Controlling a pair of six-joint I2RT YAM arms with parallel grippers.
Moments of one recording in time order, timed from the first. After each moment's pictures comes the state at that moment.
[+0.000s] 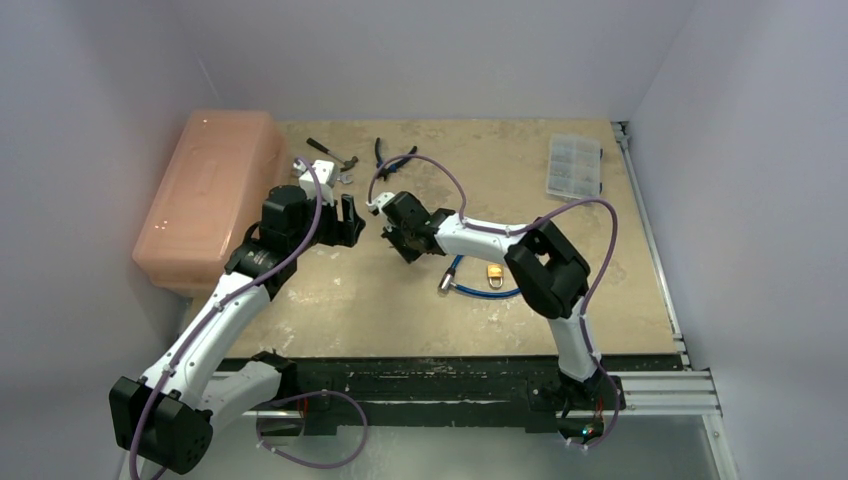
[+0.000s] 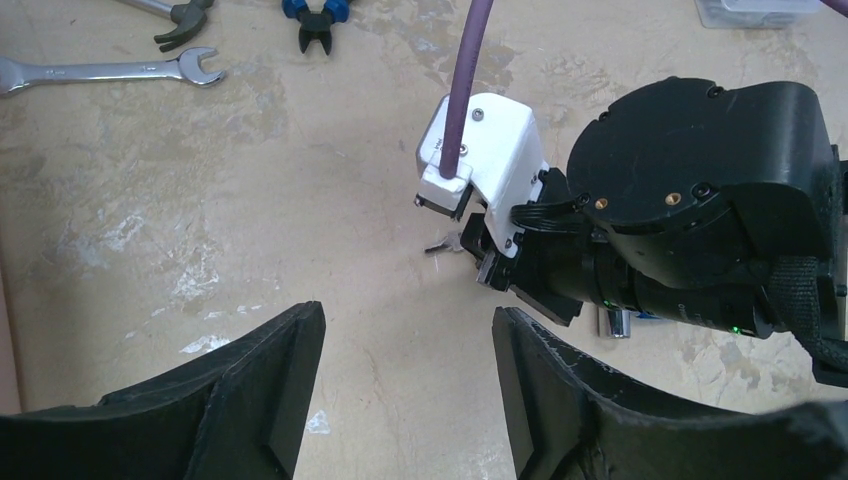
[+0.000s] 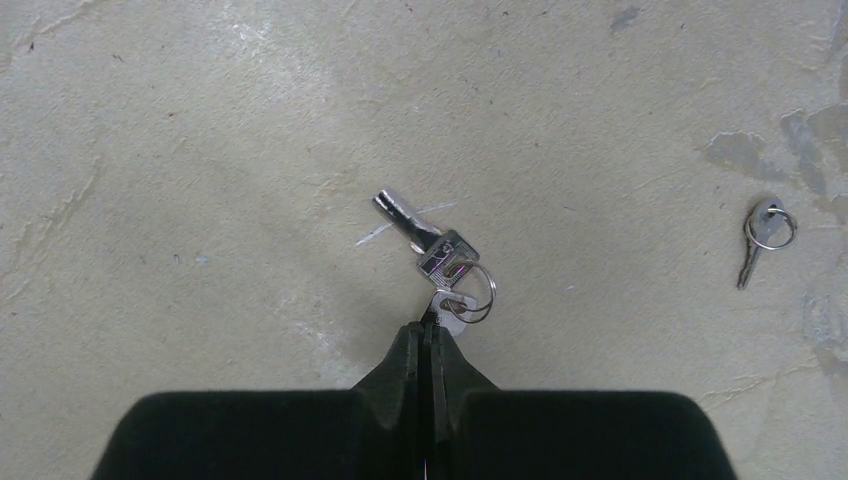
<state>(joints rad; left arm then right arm) -0.35 1.00 0.85 -0.31 0.09 -0.18 0.85 2.08 1.49 -0.37 0.13 0.02</state>
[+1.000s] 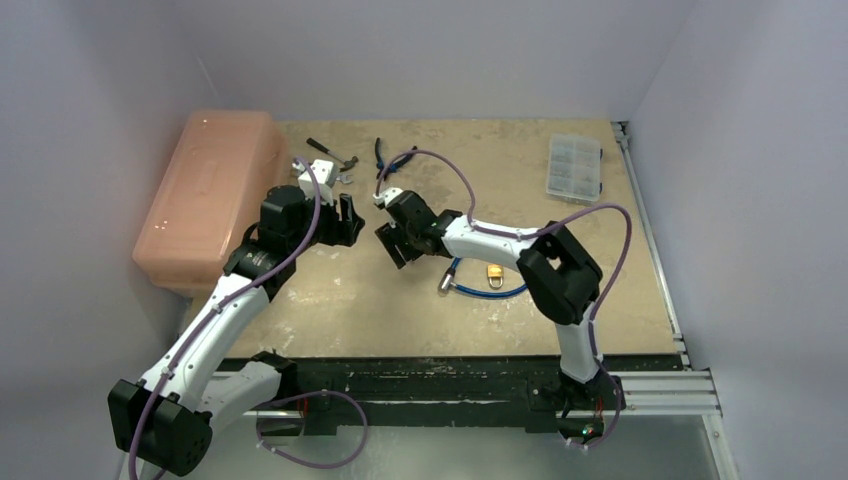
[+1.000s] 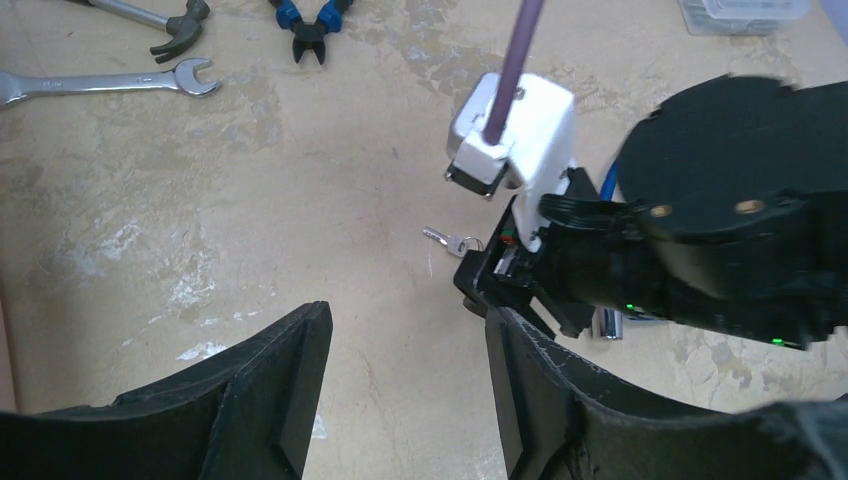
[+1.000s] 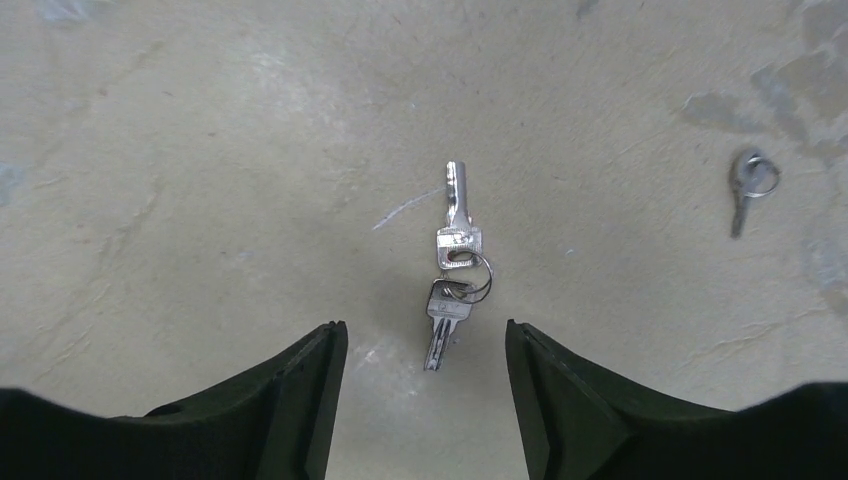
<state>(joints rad) -0.35 0.99 0.85 -0.30 0.10 -0.18 0.86 1.97 1.41 -0.32 0.13 0.14</state>
